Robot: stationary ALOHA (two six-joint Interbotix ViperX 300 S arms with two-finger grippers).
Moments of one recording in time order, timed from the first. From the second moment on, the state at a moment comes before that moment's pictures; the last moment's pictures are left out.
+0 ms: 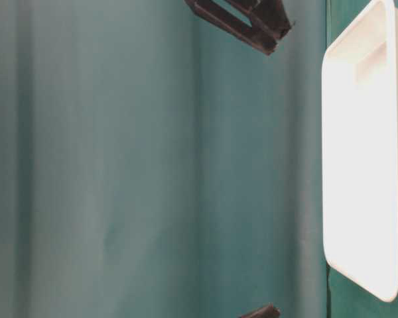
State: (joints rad) left arm 0.03 -0.48 0.99 -0.03 0.04 -0.02; right arm -0.02 -0.41 0.95 0.00 -0.06 0.18
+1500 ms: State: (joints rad) left arm 0.03 -0.48 1.00 -0.03 0.05 -0.02; right arm 0.14 0.05 0.64 0.00 0.11 0.27
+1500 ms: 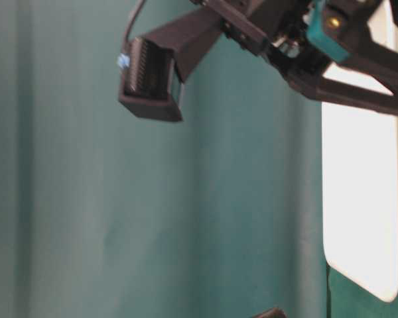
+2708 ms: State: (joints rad) left arm 0.05 -0.48 1.02 -0.03 0.05 -0.02; right arm 0.16 0.22 0.57 -0.02 0.11 0.33
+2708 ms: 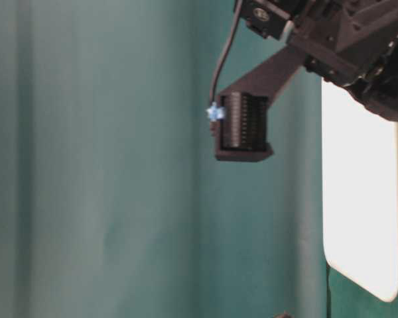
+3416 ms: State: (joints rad) left arm 0.05 -0.48 1.02 -0.03 0.05 -0.02; right arm 0.15 0.22 0.56 -0.02 0.12 0.33
